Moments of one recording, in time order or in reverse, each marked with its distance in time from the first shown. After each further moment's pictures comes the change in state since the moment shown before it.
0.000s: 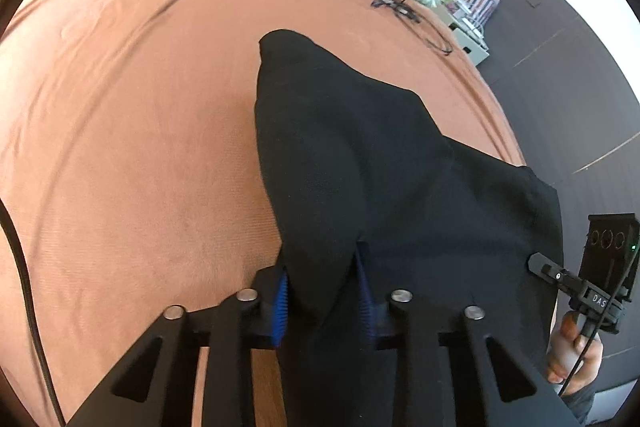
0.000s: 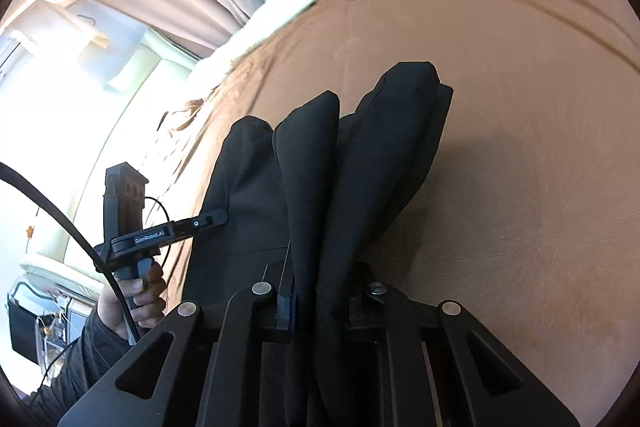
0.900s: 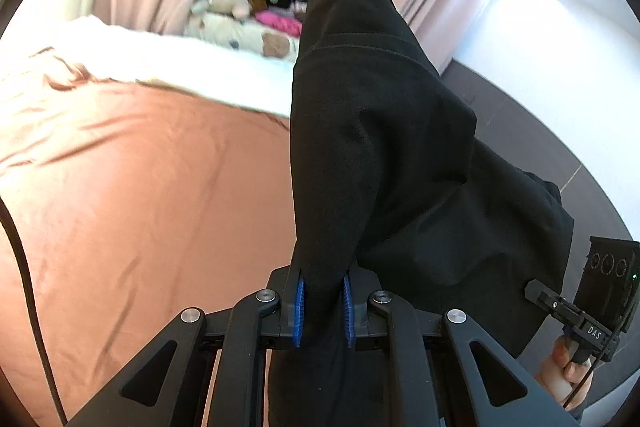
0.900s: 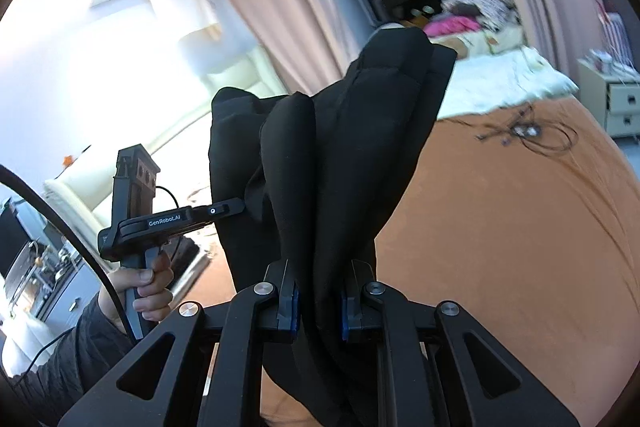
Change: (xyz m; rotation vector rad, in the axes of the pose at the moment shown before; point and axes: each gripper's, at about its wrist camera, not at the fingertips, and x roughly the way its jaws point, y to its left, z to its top) left arm -0.351 -0.018 -0.064 0.046 -0.451 -0.065; right arm -0.183 0.277 -0.114 -0.402 -0.240 0.073
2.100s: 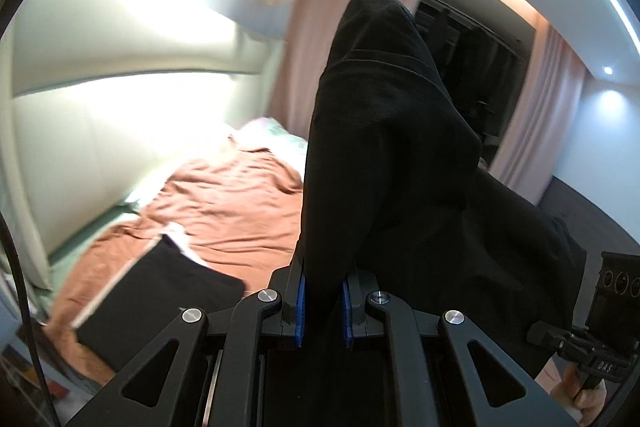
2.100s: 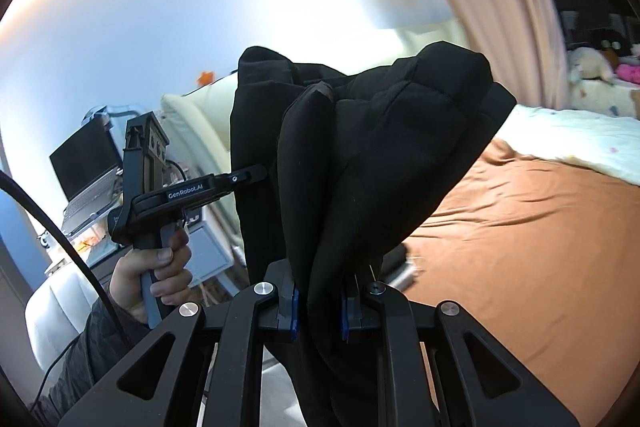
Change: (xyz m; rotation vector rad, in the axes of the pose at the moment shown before) left arm -0.410 0.250 -0.005 -0.115 -0.394 0.426; right arm 0.182 0.207 0.007 -0.270 0.117 0.448
